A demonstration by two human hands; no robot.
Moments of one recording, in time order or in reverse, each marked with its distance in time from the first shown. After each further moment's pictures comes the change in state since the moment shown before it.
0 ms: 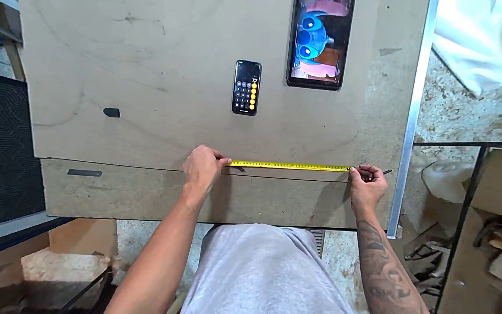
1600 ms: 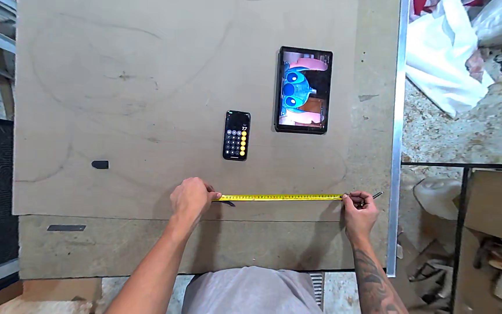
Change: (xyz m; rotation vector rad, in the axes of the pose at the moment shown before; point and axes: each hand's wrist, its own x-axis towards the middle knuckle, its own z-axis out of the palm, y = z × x) left_hand 0.052 0.029 -0.039 0.165 -0.130 -0.063; right_hand 0.039 -0.018 0.020 -0.018 0.008 0.030
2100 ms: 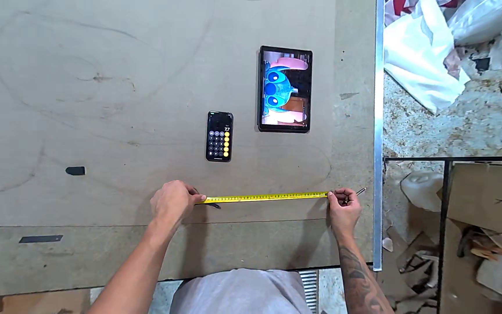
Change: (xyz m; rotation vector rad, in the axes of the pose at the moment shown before) left_hand 0.004 -0.003 0.004 -0.019 0.026 0.013; right_hand -0.001 0.005 0.000 0.016 0.001 -0.033
